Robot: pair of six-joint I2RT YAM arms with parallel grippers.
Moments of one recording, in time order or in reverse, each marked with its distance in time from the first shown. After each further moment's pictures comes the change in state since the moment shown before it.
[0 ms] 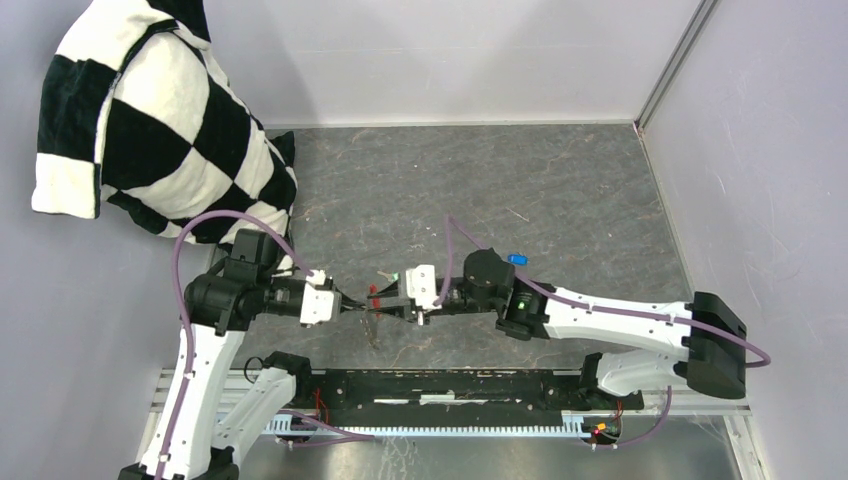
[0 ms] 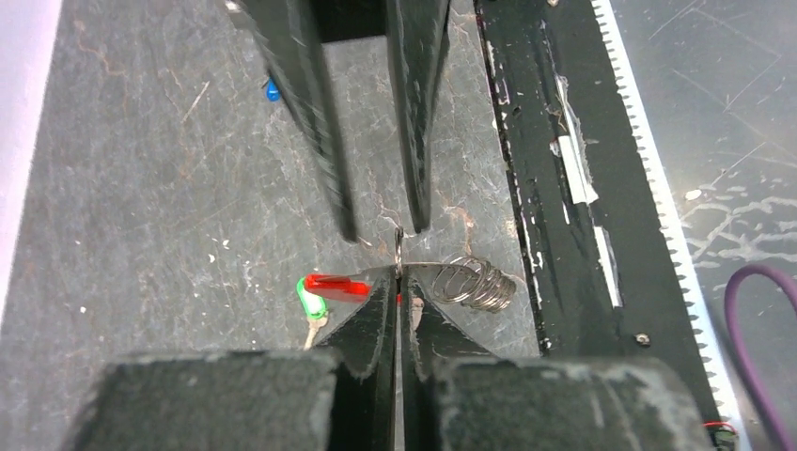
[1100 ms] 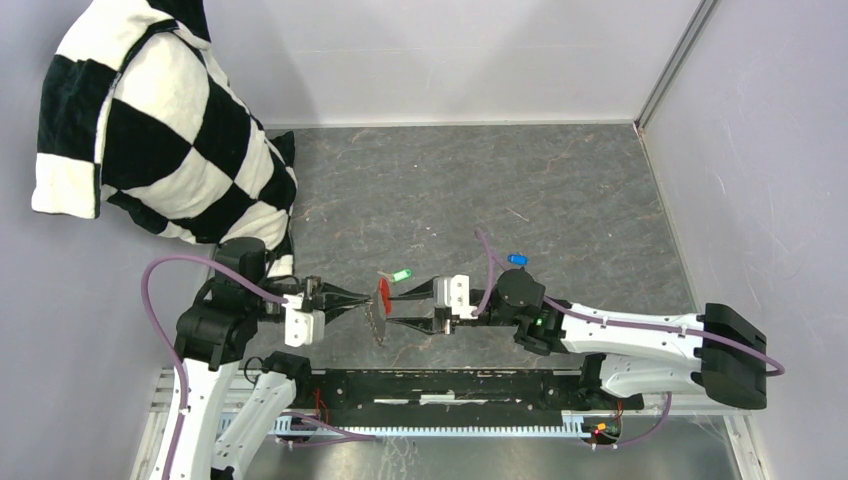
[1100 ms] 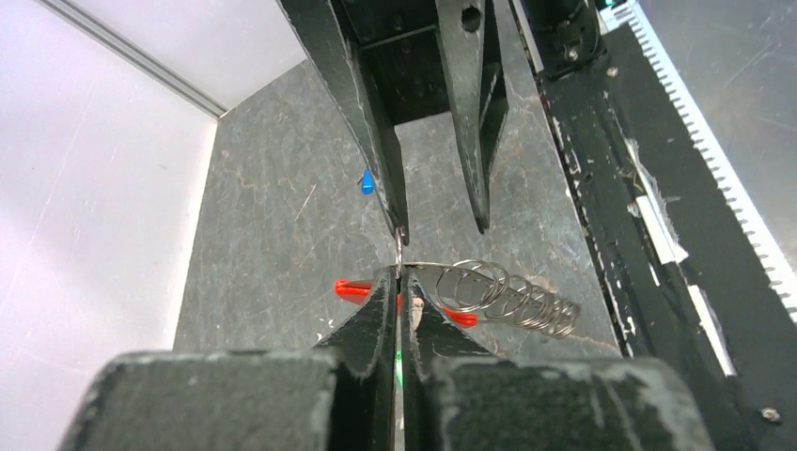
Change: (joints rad) left arm 0.000 -0.170 -0.082 0.283 0.141 -0.066; right arm 0.000 -0.150 -0.255 0.276 0.047 0.077
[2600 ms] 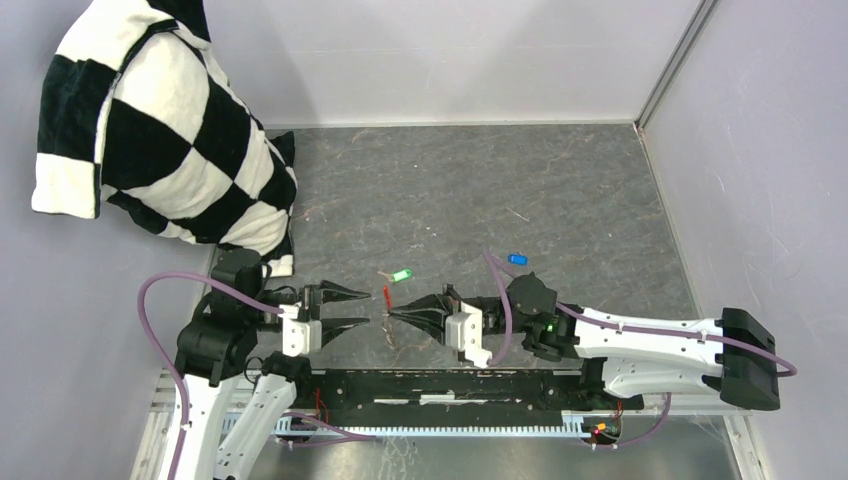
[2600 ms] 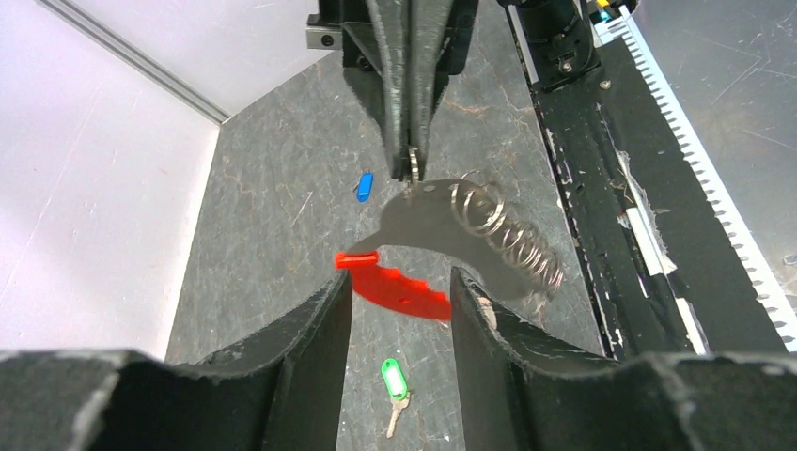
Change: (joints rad) left arm 0.000 -0.090 -0.068 0.088 0.018 -0.128; right arm 0.056 -0.059 0.034 -0.051 -0.021 -0.349
